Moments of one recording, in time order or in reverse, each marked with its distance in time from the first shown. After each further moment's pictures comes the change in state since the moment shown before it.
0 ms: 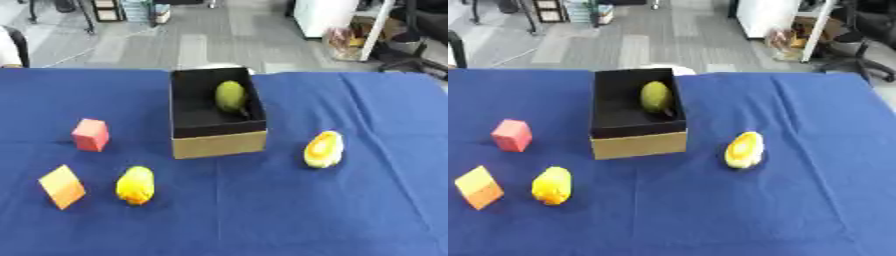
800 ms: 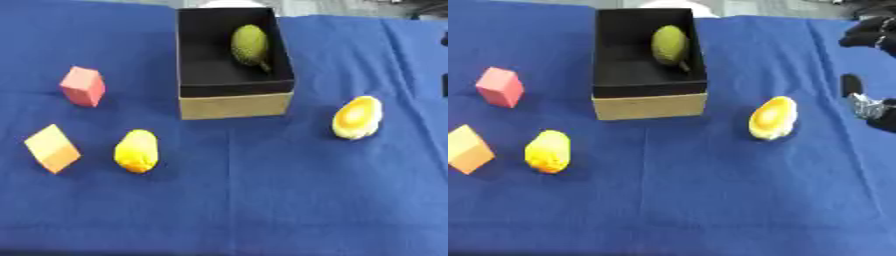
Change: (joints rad) left arm -0.109 -0.072 -0.168 0.000 -0.046 -0.140 -0.274; right arm -0.113 -0.007 0.291 0.000 0.315 -0.030 0.409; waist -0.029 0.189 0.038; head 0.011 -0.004
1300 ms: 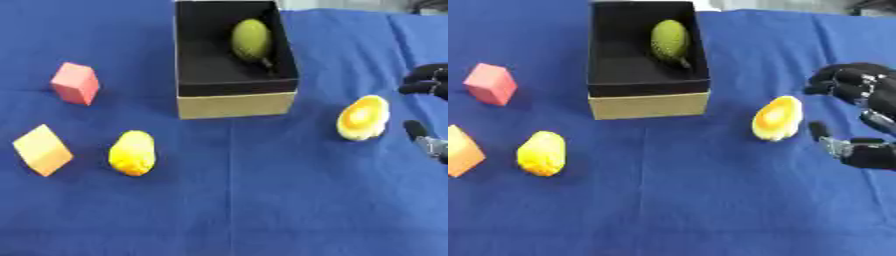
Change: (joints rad) left arm -0.026 -0.013 -0.026 0.000 0.021 -0.002 -0.053; right arm -0.008 0.009 0.101 0.000 0.141 0.001 0.105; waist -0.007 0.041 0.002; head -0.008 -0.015
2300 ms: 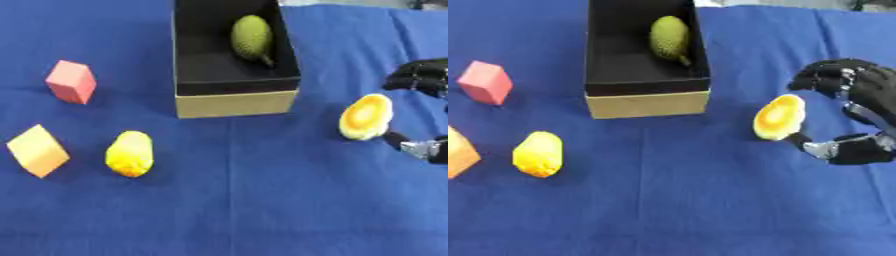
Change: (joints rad) left arm -0.007 0.000 -0.013 0.000 0.022 0.014 -0.028; right arm -0.102 -0.029 0.021 0.000 -0.068 0.083 0.089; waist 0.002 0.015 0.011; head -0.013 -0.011
